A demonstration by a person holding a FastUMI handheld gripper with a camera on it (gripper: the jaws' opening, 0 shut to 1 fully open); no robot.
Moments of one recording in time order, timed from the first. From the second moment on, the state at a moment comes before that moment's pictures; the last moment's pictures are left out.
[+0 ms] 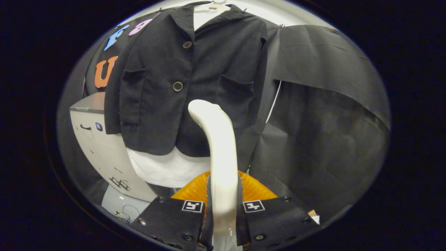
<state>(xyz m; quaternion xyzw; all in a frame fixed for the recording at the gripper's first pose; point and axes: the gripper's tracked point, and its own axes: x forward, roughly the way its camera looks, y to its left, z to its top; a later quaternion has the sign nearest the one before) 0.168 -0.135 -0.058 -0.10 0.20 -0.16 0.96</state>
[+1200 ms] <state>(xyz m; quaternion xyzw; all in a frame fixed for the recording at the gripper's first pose) 0.078 -0.100 -0.032 -0.08 0.18 -0.19 0.96</state>
